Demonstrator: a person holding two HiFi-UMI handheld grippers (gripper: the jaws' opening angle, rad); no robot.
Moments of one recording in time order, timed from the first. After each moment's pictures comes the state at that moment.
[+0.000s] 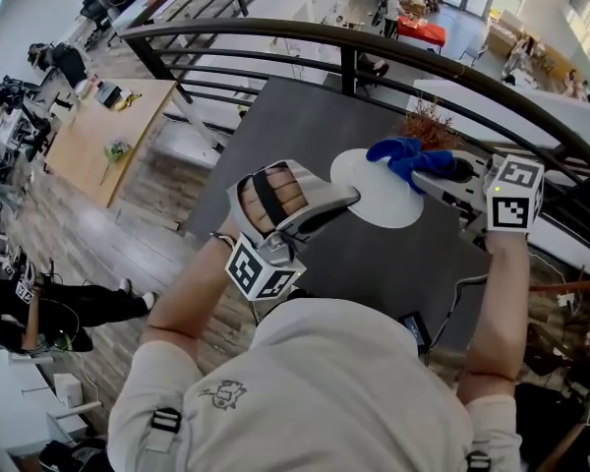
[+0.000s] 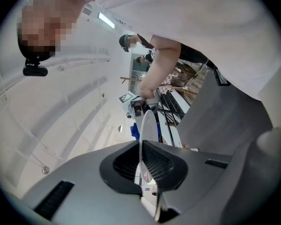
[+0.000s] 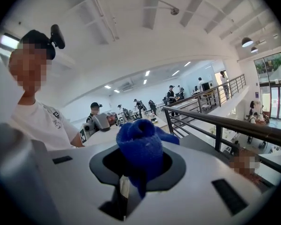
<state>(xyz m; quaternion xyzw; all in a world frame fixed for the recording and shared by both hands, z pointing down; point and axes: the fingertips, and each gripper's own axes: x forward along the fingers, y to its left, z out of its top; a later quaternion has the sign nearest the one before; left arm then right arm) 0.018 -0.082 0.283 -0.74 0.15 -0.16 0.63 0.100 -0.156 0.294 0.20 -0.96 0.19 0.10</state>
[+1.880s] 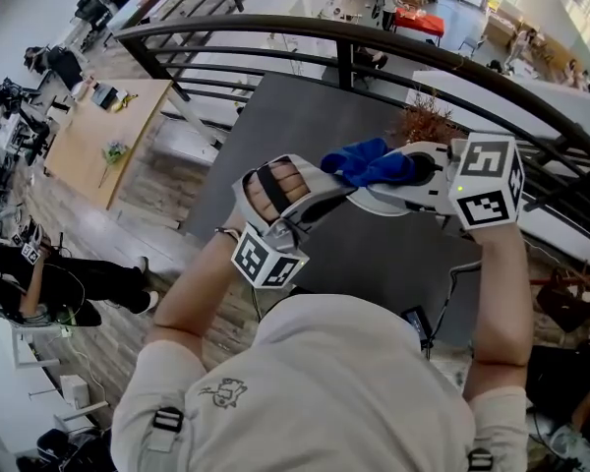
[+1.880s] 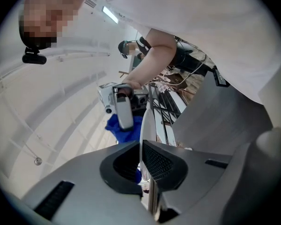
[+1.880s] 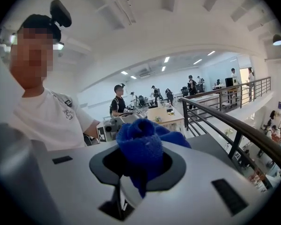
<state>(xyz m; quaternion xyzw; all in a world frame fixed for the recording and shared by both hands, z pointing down) 0.034 -0.111 0.310 -0.76 0.15 -0.18 0.60 0.037 -0.132 0.282 0.08 -0.97 0.14 0.19</state>
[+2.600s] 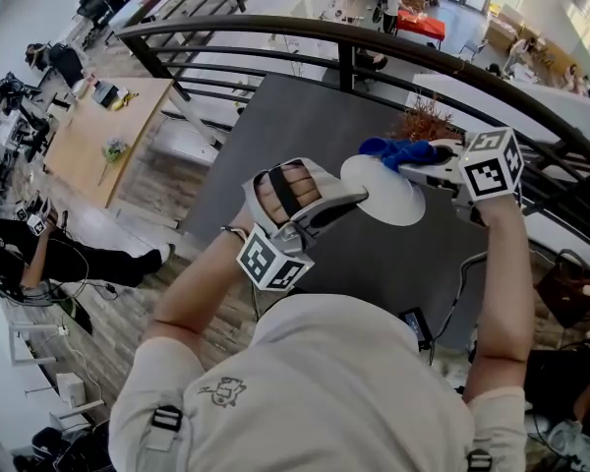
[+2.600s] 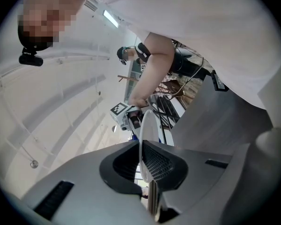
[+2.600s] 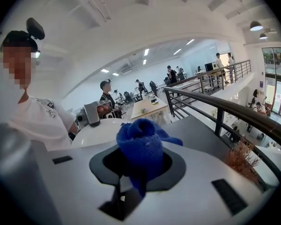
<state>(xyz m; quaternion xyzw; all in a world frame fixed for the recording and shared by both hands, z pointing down) 0.044 -0.101 0.313 -0.77 0.12 -0.17 0.60 0.100 -0.193 0.349 0.16 -0.93 0.24 0.22</state>
